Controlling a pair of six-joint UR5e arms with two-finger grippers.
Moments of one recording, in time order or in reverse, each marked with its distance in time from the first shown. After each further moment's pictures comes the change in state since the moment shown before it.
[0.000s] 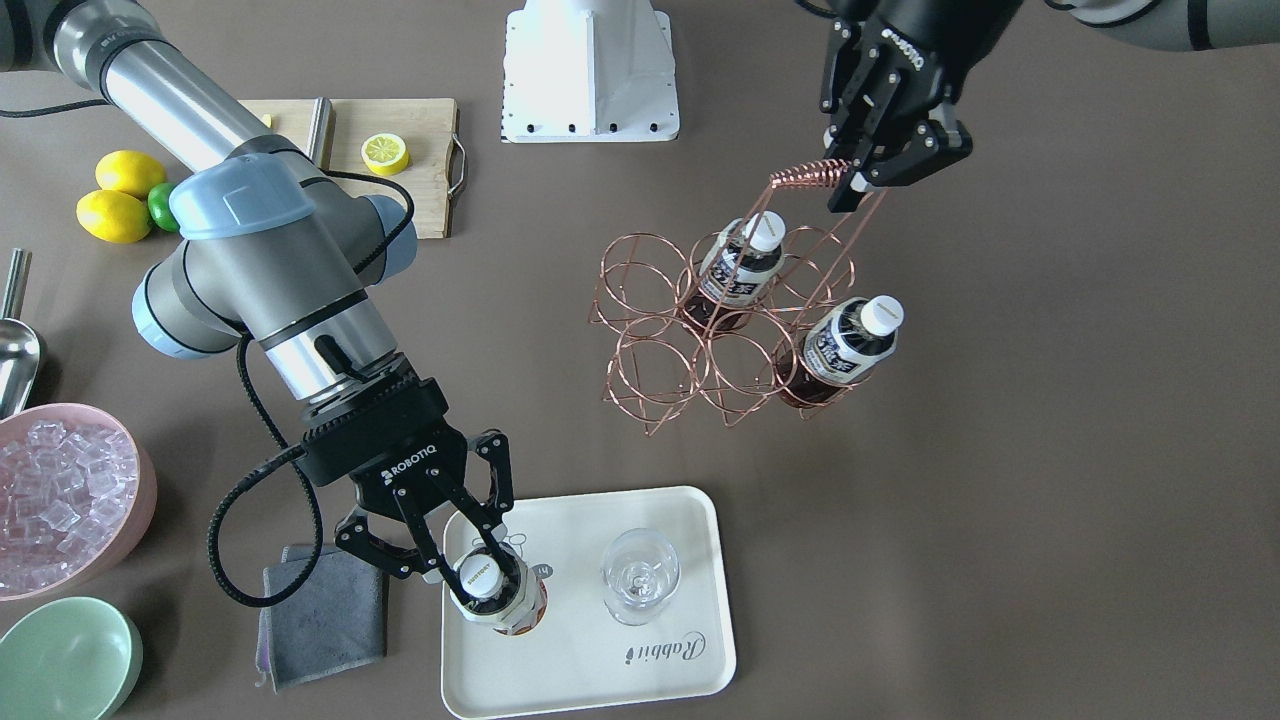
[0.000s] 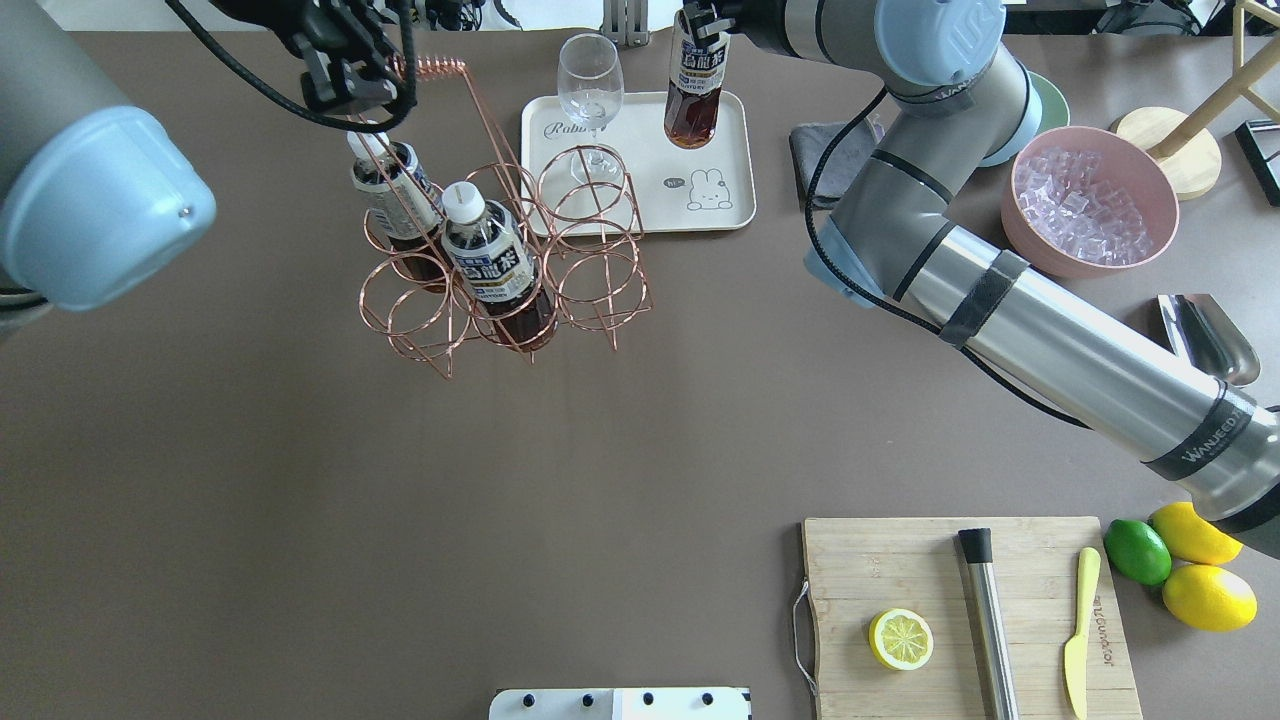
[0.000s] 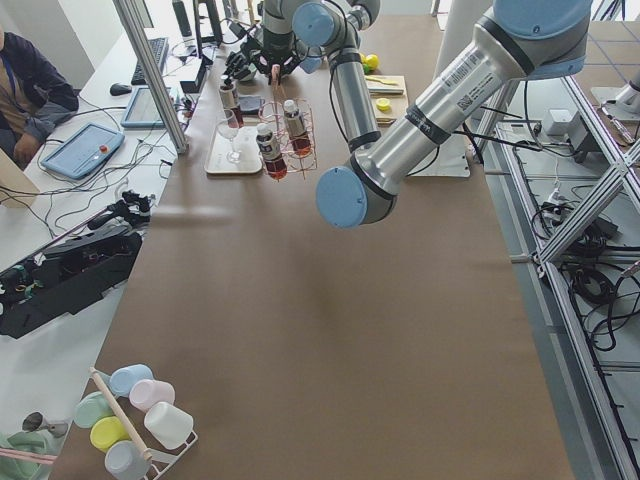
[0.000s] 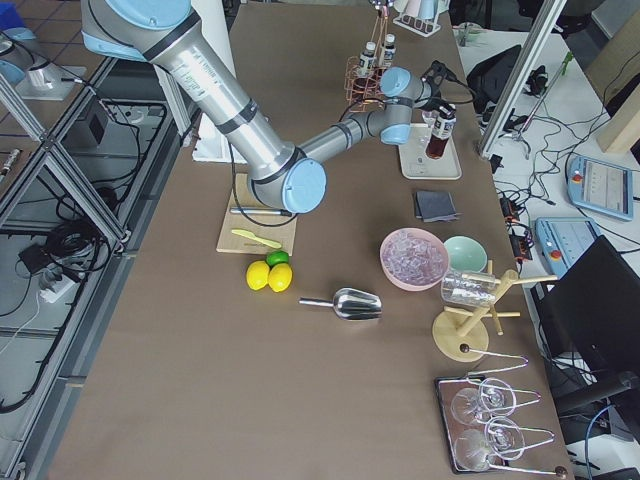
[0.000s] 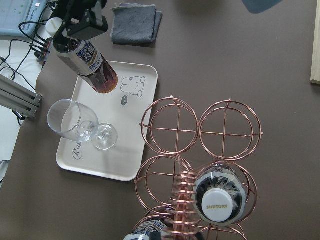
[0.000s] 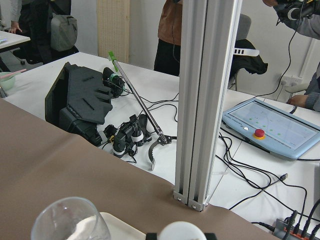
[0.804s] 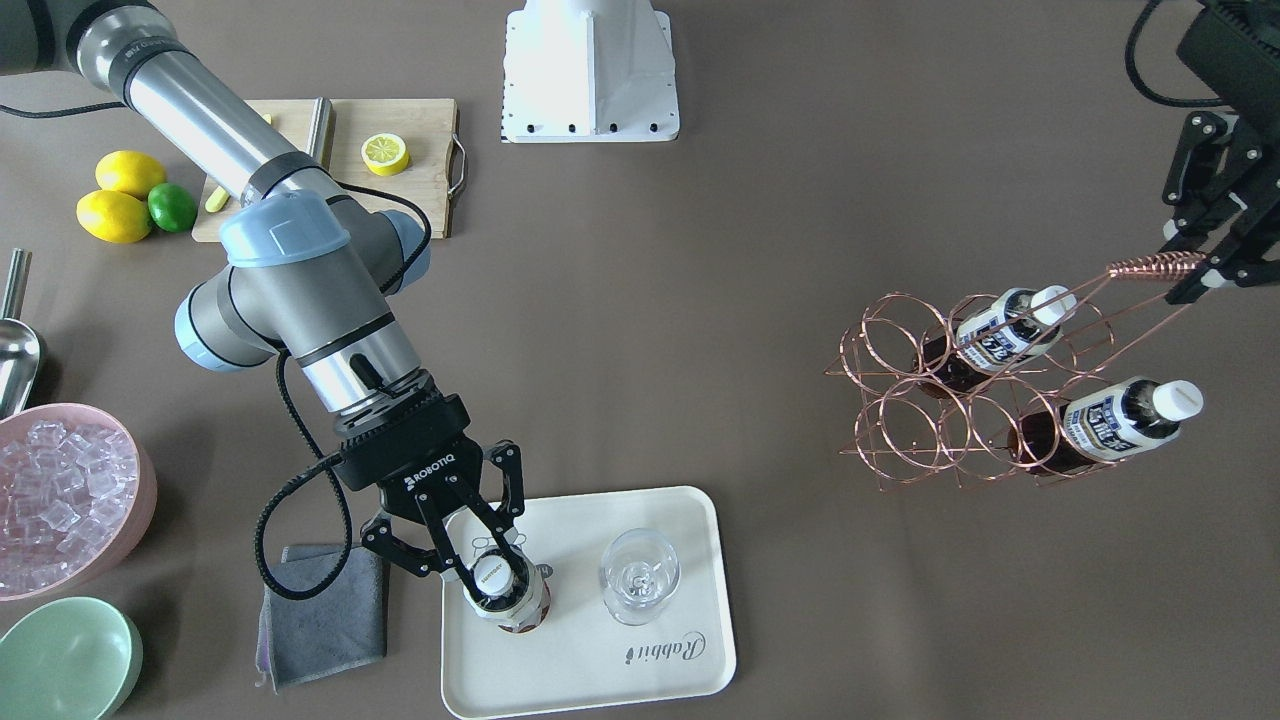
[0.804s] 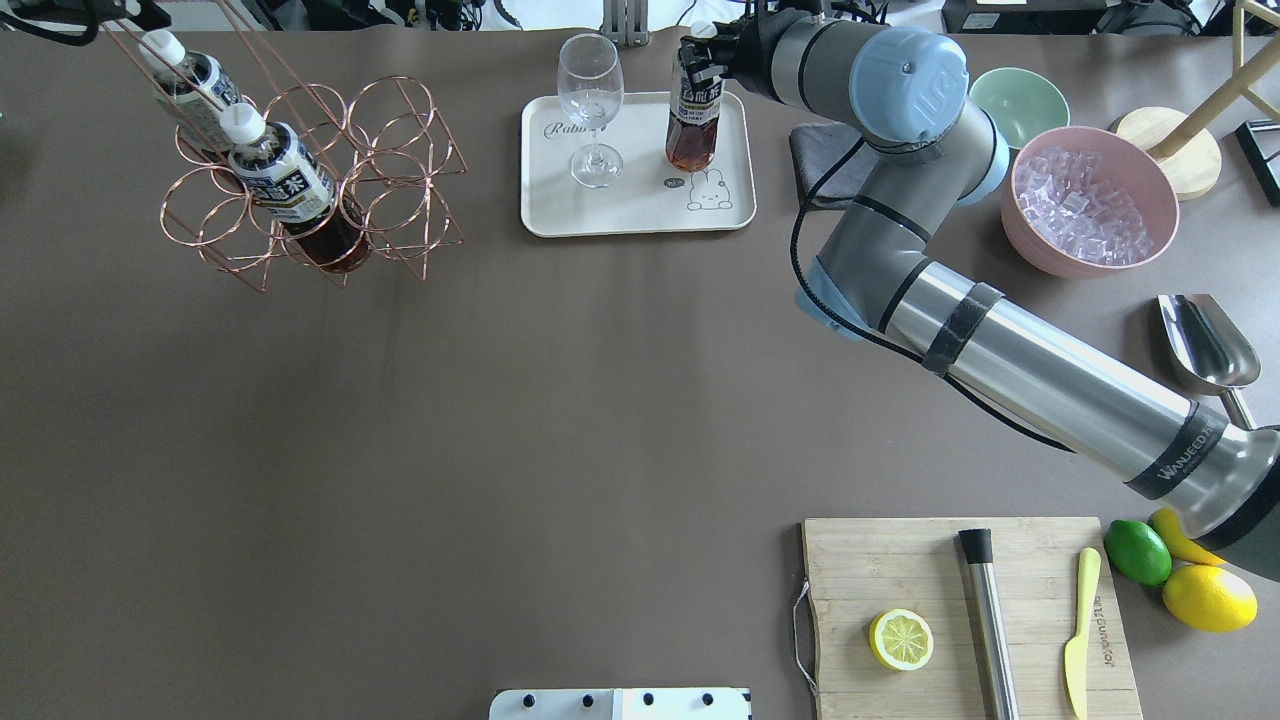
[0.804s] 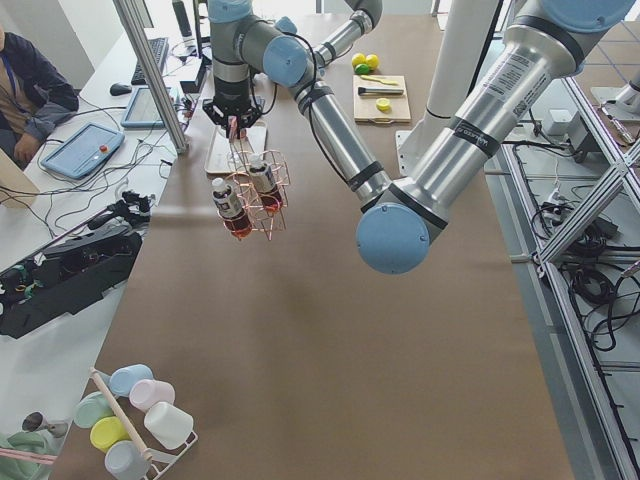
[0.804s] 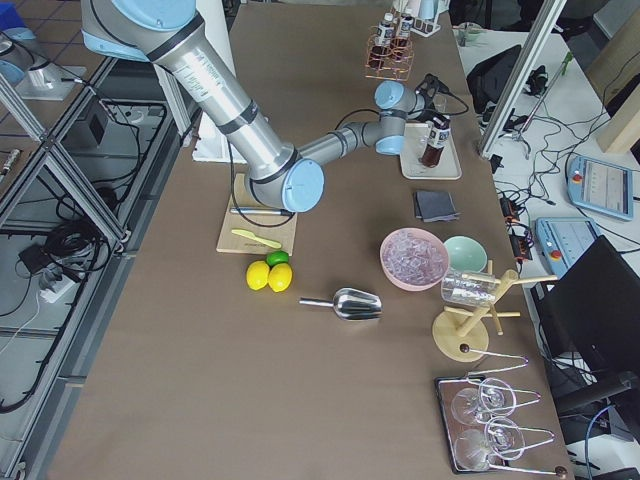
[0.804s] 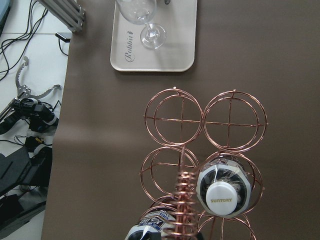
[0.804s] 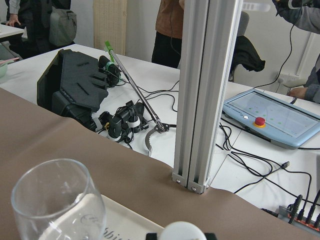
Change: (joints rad) left arm -0.286 0.213 0.097 0.000 -0.100 0.499; right arm -0.046 -0.002 -0.069 0.065 -0.059 -0.004
